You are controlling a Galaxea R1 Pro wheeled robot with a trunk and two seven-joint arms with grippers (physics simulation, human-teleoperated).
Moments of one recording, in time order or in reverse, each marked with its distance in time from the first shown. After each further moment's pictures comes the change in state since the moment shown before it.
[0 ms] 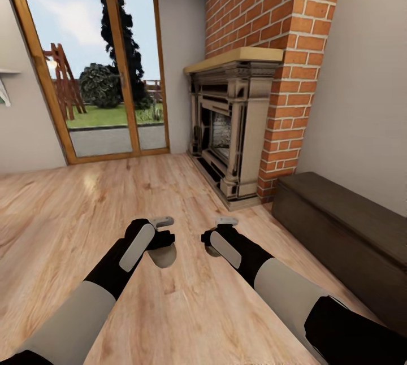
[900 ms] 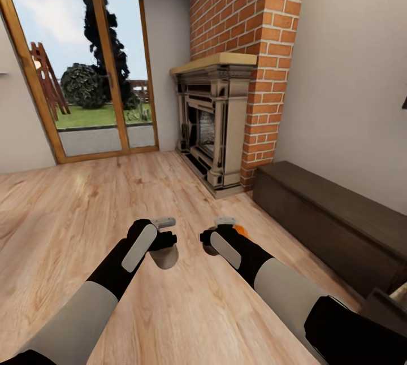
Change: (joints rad) left arm 0.000 -0.014 0.000 0.010 -0.004 0.002 0.002; right arm 0.000 0.000 0.004 0.006 0.001 -0.027 0.036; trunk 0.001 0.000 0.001
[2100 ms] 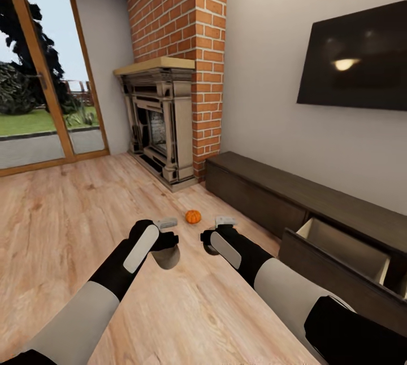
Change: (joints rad) left arm 0.000 -0.006 -0.015 0.000 -0.001 -0.003 -0.004; right arm 0.000 0.000 -0.002 0.002 0.000 -0.006 -0.008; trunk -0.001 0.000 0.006
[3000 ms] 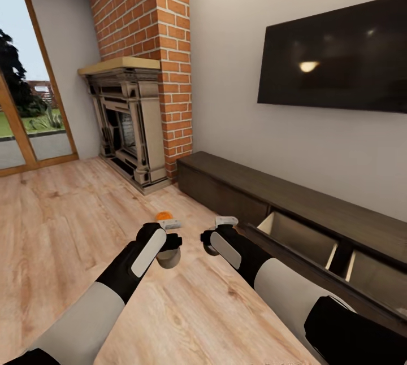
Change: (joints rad) left arm 0.000 -0.023 -0.051 0.021 -0.072 -0.034 0.000; right arm 0.000 0.000 0.002 0.000 0.001 0.004 -0.001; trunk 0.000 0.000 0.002
